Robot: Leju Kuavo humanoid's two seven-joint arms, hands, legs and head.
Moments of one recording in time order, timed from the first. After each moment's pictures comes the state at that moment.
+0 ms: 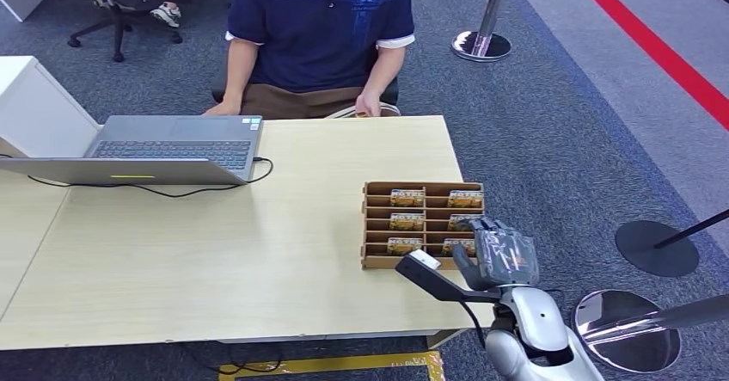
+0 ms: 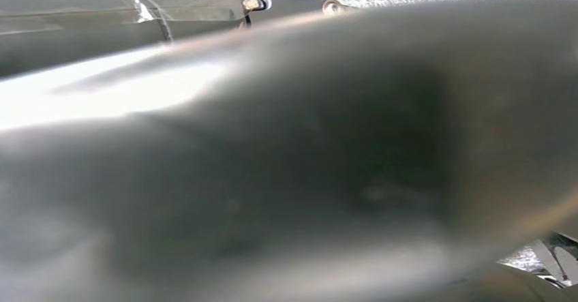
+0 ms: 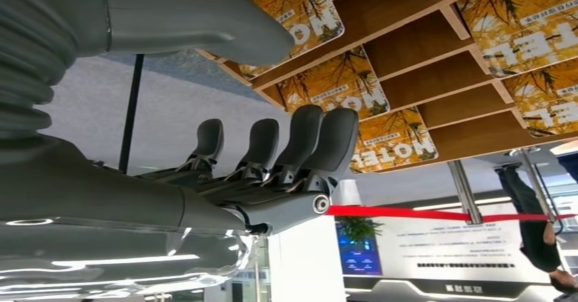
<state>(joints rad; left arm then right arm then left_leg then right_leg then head) -0.09 -0.12 1.09 -0.20 -1.35 0.06 -0.05 0.06 -0.02 0.18 -1.60 1.30 -0.20 0.15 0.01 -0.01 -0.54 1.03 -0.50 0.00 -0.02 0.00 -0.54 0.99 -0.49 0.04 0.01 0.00</state>
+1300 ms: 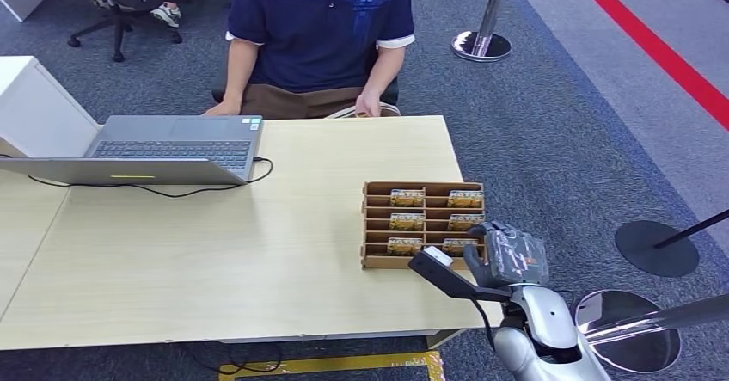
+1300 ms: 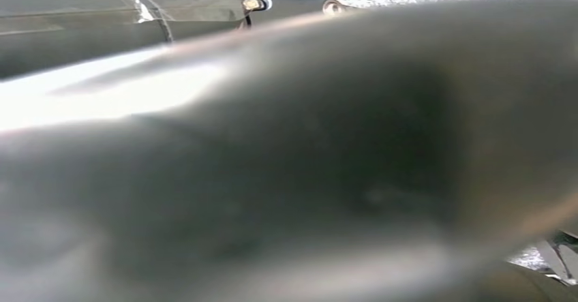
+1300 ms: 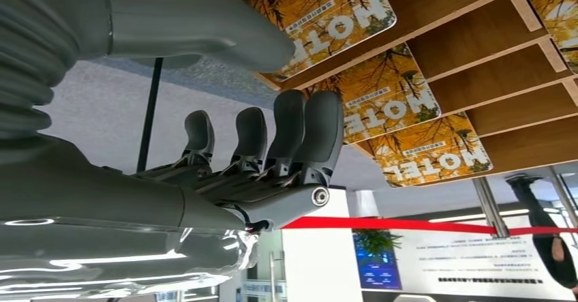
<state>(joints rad) -0.09 -0.12 1.09 -0.20 -1.36 0.05 -0.05 0.06 -0.02 0.13 -1.58 1.26 -0.19 0.13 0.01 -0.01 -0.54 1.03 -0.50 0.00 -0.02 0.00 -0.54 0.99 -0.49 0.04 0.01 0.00</state>
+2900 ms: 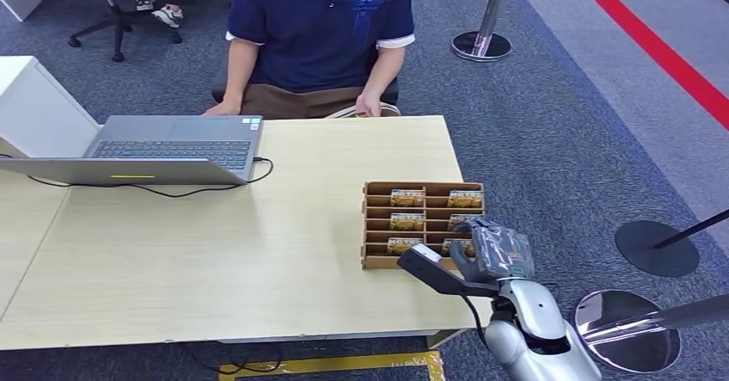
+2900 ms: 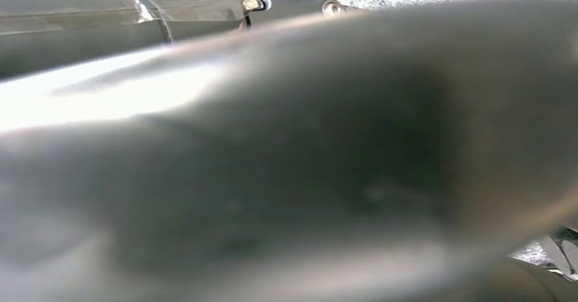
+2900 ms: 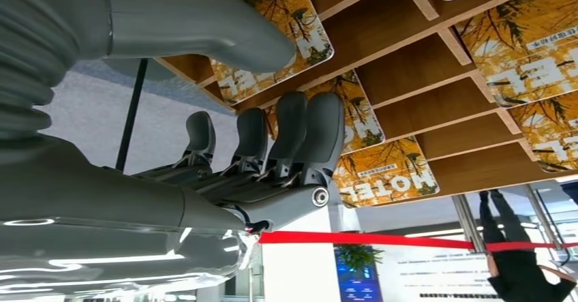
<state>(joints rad) -0.09 -0.12 1.09 -0.20 -1.35 0.04 -0.04 0.01 -0.01 0.16 -1.52 1.23 -0.16 0.11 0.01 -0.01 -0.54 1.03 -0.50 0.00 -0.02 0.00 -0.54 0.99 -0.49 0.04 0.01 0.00</state>
